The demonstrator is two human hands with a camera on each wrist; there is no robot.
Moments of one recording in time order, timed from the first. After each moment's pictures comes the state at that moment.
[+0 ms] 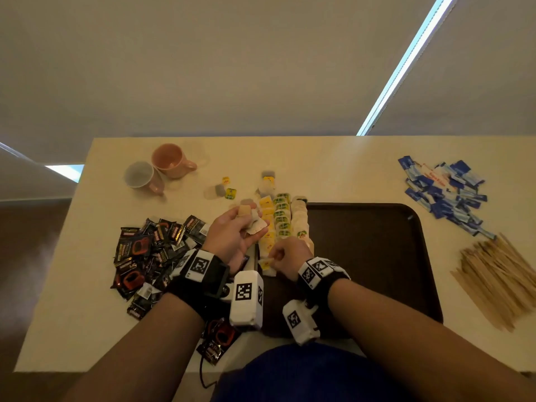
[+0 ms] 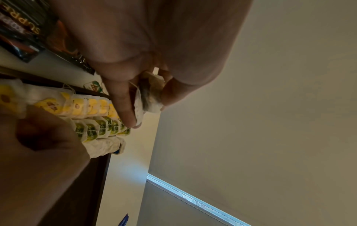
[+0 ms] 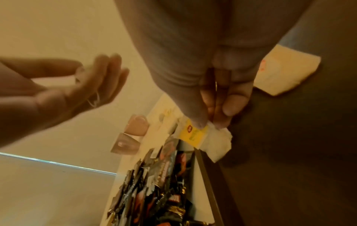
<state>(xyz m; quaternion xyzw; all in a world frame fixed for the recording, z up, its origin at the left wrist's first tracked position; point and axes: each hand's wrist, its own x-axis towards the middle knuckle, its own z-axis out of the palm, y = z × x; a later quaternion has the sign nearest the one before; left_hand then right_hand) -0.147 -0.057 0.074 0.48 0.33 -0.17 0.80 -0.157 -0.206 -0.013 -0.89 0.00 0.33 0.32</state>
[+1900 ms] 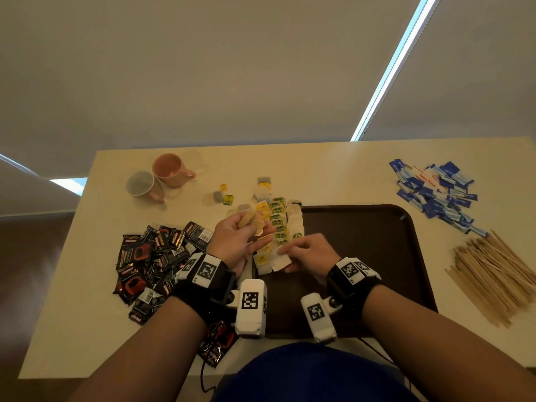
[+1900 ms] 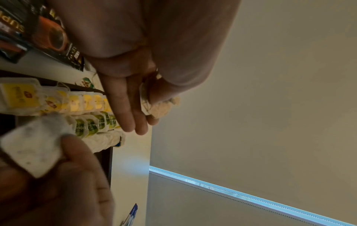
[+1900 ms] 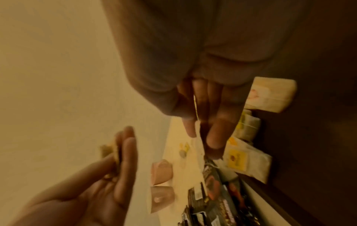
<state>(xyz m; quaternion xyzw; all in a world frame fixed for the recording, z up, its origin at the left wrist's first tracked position) -0.162 -0.072 0.085 0.55 0.27 -0.17 0.77 -0.168 -0.246 0.036 -0.71 0.15 0.33 0.60</state>
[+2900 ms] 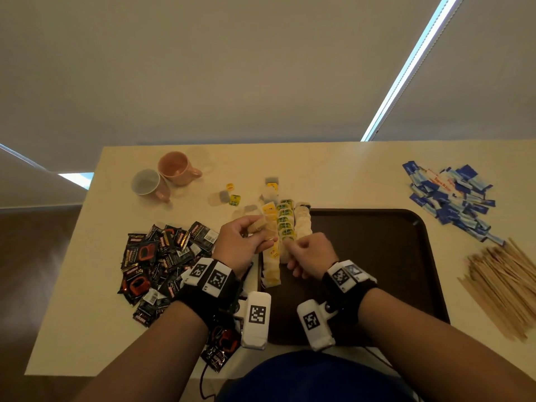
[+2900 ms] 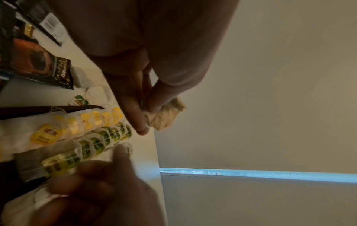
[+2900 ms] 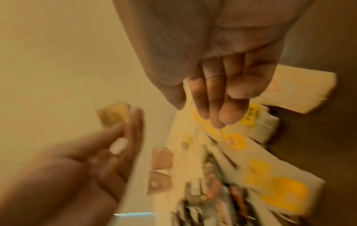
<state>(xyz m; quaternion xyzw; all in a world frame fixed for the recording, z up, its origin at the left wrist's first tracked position) -0.157 -0.065 0.071 0.63 0.23 -0.15 0.72 -0.152 -0.231 0.032 -0.80 0.15 0.33 0.48</state>
